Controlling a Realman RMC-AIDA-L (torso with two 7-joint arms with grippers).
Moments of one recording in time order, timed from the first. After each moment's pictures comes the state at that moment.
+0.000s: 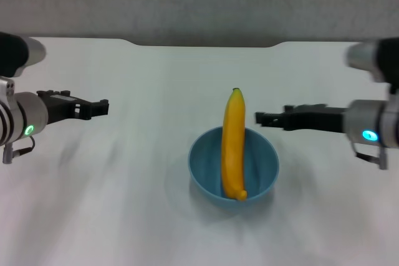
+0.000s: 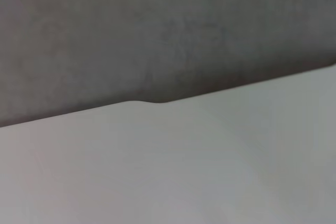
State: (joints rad) left arm -0.41 -2.03 -1.68 -1.08 2.46 -0.55 0.49; right arm 0.53 2.01 1.69 0.85 -1.79 0.73 -0.98
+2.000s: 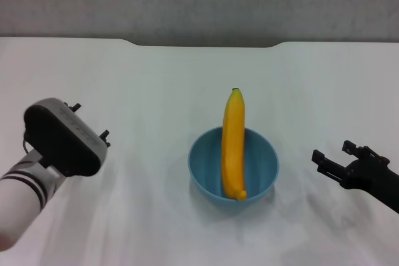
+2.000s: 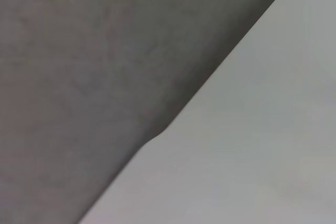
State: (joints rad) left arm -0.21 -2.04 -1.15 -1.07 1.15 0.23 2.28; right arm 0.36 2.02 1.65 0.28 -0.64 0.96 -2.30
